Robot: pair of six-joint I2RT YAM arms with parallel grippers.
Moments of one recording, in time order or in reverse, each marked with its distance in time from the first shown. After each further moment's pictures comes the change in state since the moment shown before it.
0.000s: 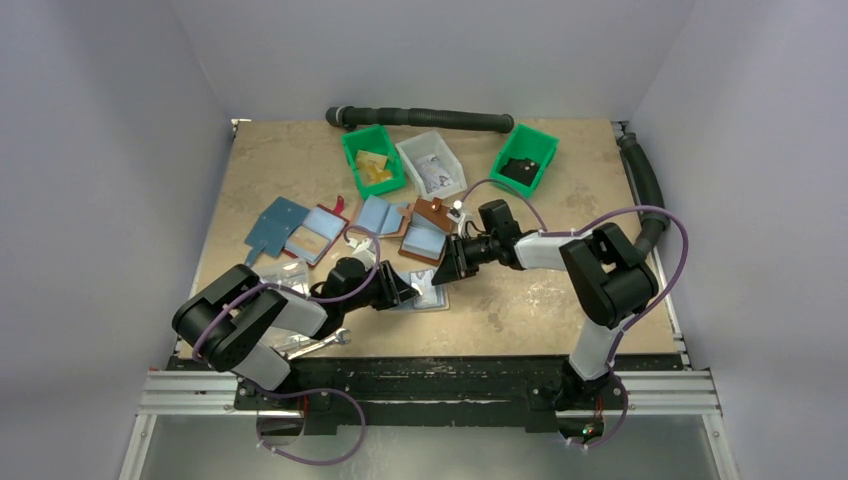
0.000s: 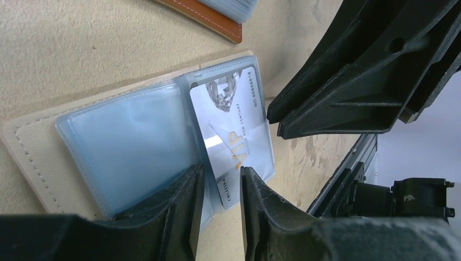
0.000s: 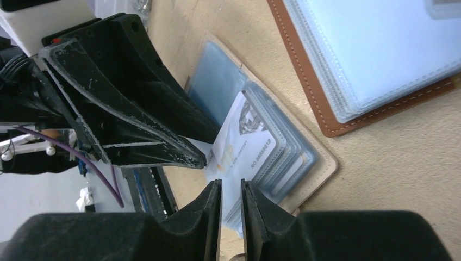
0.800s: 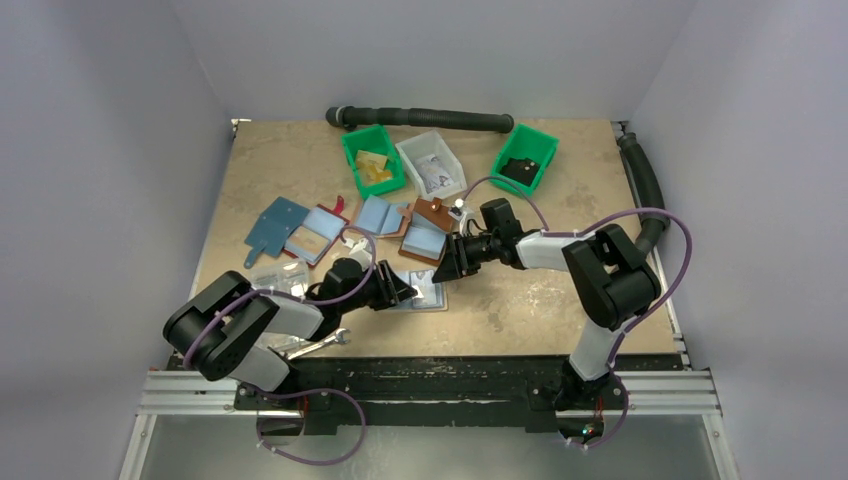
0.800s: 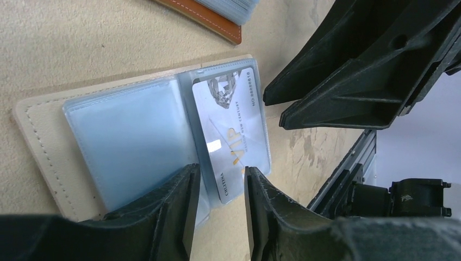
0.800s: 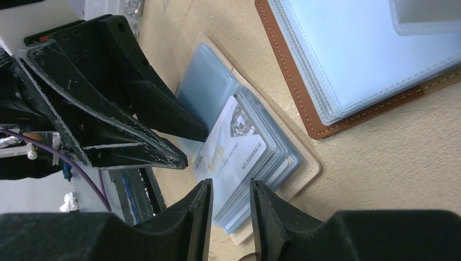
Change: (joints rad) left arm 0.006 -0.056 -0.015 -0.032 -0.009 0.000; right arm -0.006 -0.015 0.000 -0.006 0.027 -0.036
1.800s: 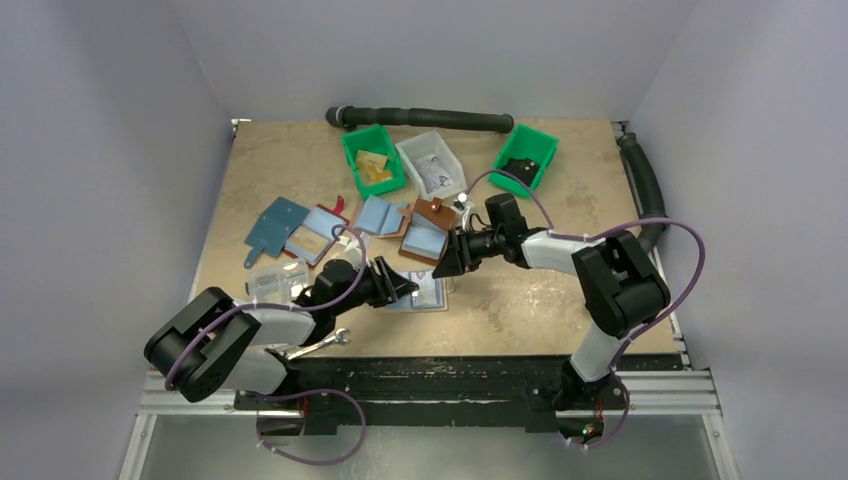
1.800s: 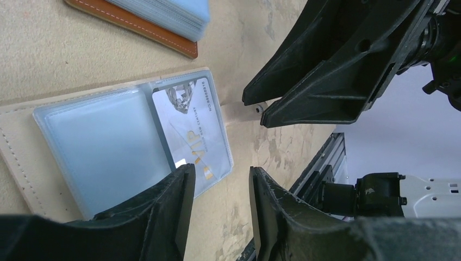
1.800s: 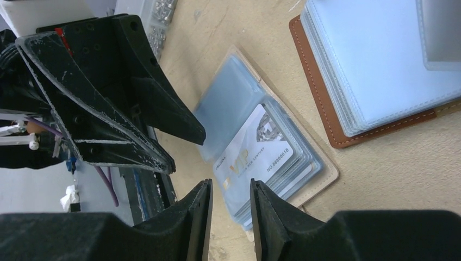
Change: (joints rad) left arm 0.005 -0.126 -0.035 0.023 0.011 -0.041; right arm -0.015 -0.066 0.000 0.003 -0.051 -0.026
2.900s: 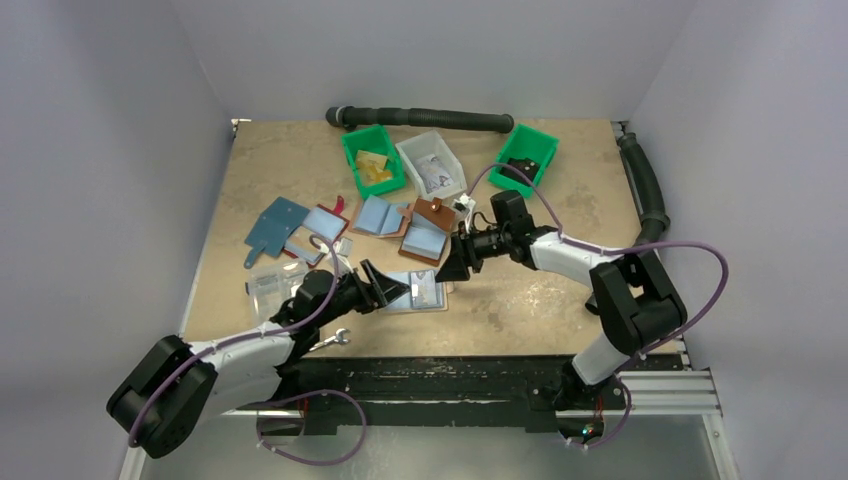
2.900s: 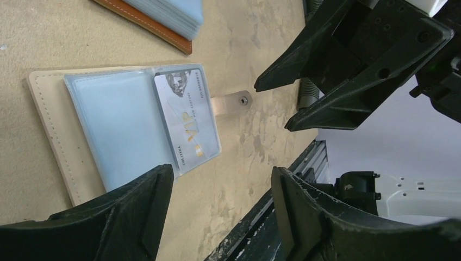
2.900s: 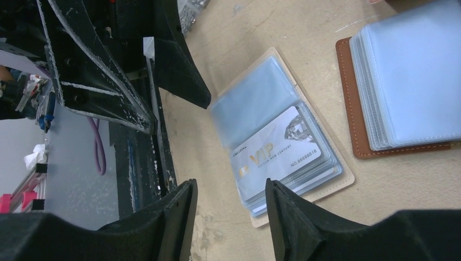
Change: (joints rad) left arm 0.027 -0.323 -0.094 -0.167 -0.018 -0.053; right arm -0.006 -0.121 -0.003 -0.103 -0.074 -0.229
